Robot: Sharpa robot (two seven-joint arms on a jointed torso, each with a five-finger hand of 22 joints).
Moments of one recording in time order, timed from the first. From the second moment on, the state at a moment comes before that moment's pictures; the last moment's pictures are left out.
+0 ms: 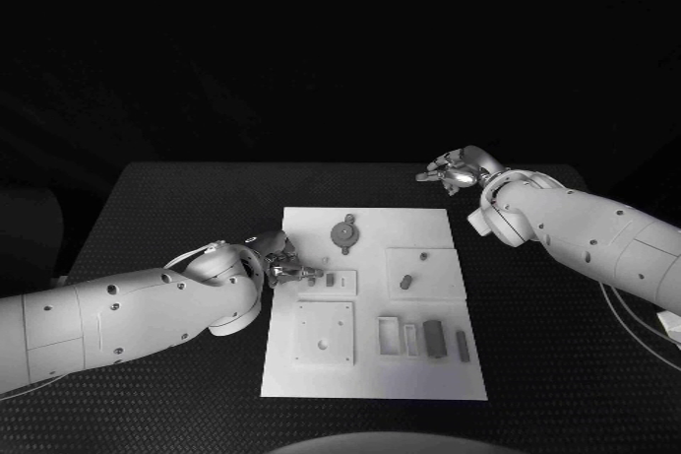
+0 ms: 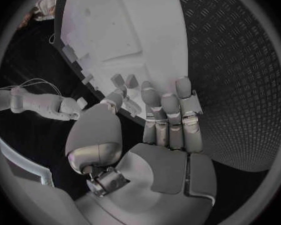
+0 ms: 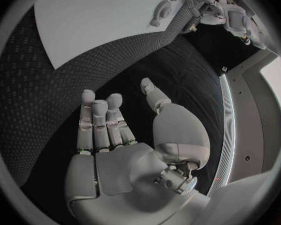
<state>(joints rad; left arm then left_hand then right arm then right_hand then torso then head) 1.20 -0.75 -0.21 1.52 -1.26 -0.38 -0.54 0.81 -0.24 0.40 0.04 0.05 1.11 0.00 0.55 0.67 1.32 -0.11 0.97 0.64 1.11 -0.15 1.38 0.40 0.04 1.21 -0.24 0.39 1.31 1.20 -0.58 0.00 0.90 -0.86 -0.34 0.07 0.89 -0.08 0.42 -0.27 0.05 0.76 0.20 0.23 0.49 0.96 0.09 1.15 0.82 0.89 -0.01 1.46 0.71 0.25 0.84 0.10 0.88 1.30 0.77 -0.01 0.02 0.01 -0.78</state>
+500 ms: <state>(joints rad) 1.21 -0.72 -0.17 1.43 -0.99 -0.46 -0.34 1.12 -0.07 0.38 -0.11 0.08 0.92 0.11 0.45 0.61 1.10 0.01 0.69 0.49 0.91 -0.02 1.14 0.28 0.01 1.00 -0.11 0.20 1.22 1.19 -0.58 0.00 0.90 -0.86 -0.34 0.07 0.89 -0.08 0.42 -0.27 0.05 0.76 0.19 0.23 0.49 0.95 0.09 1.15 0.82 0.90 -0.01 1.46 0.71 0.25 0.84 0.10 0.88 1.30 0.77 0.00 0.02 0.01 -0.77</state>
